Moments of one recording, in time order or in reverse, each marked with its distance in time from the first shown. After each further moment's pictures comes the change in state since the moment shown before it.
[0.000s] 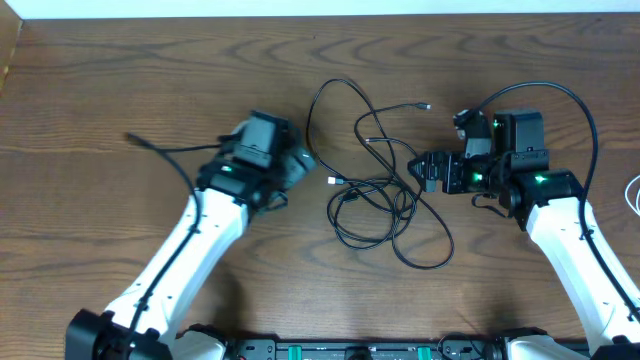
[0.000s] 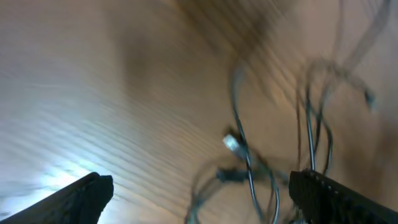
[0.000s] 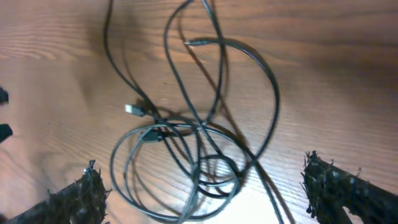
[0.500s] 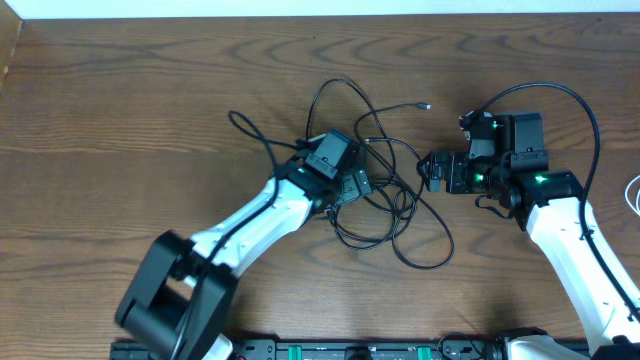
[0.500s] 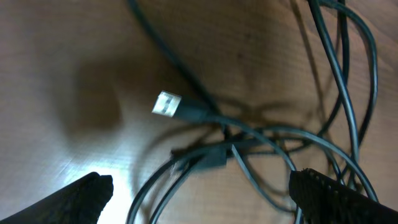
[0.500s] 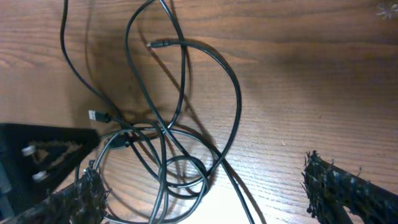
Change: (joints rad) left arm -0.214 0.291 0.000 0.237 0.021 0.091; right arm 0.000 0.000 0.000 -0.018 0.121 0.000
